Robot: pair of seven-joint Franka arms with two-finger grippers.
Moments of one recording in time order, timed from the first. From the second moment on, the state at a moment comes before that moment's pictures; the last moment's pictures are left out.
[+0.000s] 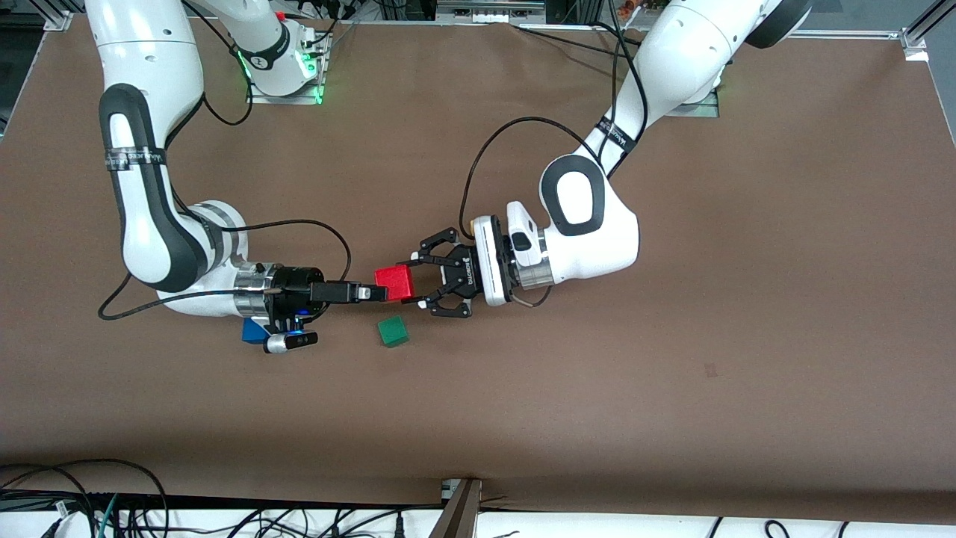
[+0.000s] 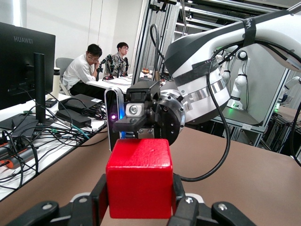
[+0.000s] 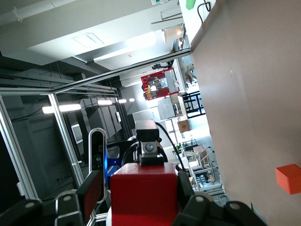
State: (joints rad) left arm -0.43 0.78 -0.27 -1.25 -1.58 2.45 1.80; right arm 0.30 0.65 -0.13 -1.58 1.80 1.67 -0.40
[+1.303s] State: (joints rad) left arm -0.43 0.79 -0.27 -1.25 -1.58 2.45 1.79; right arm 0.30 0.63 -0.14 -1.61 1.78 1.67 -0.41
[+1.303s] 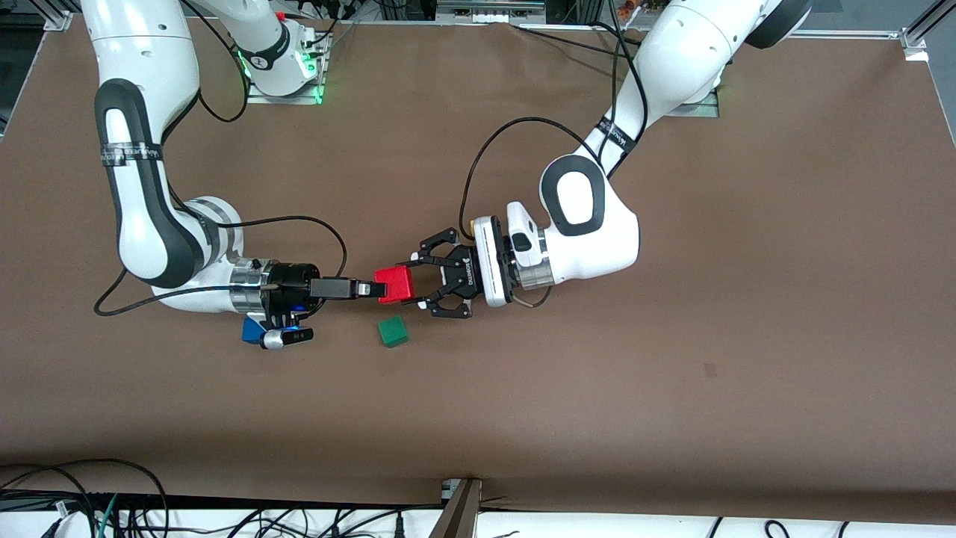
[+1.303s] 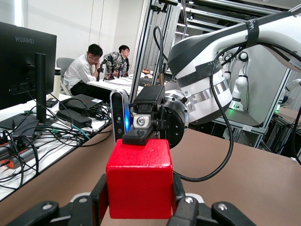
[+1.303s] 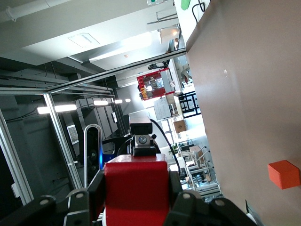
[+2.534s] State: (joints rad) left arm -0.44 0.81 -0.23 -1.23 -1.51 2.45 1.65; right arm 0.27 0.48 -0.29 -1.51 1.13 1.67 -0.31
